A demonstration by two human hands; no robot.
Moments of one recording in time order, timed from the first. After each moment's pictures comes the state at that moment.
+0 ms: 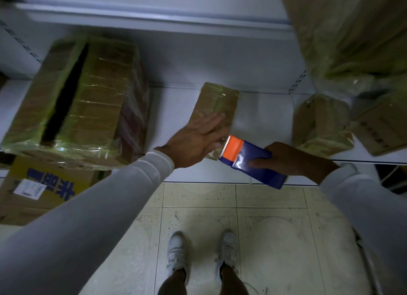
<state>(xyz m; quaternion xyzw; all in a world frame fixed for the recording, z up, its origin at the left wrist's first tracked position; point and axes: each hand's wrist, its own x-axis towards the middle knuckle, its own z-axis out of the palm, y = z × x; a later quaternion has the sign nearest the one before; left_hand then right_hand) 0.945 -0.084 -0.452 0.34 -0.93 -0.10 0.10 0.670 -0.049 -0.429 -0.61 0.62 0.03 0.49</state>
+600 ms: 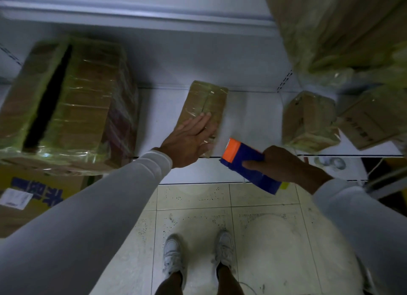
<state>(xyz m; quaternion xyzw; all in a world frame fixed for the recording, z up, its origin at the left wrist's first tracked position) 0.936 -0.089 -0.474 0.39 -0.91 -0.10 0.03 0.677 -0.024 -0.419 -0.60 0.70 0.05 0.38</state>
